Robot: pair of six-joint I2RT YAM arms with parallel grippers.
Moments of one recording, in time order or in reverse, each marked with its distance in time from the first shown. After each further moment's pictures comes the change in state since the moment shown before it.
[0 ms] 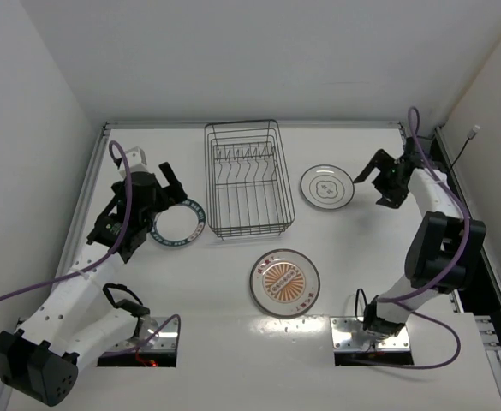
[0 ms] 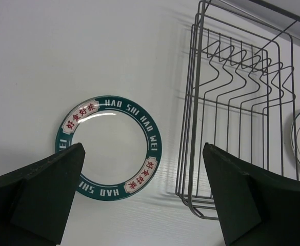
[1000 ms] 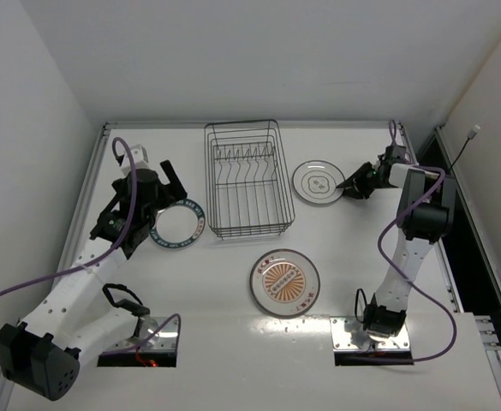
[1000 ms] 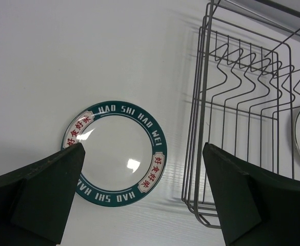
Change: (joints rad) left arm 0.007 0.037 0.008 0.017 -0.024 0.023; right arm -0.021 0.507 0.142 0.295 -0.359 0.167
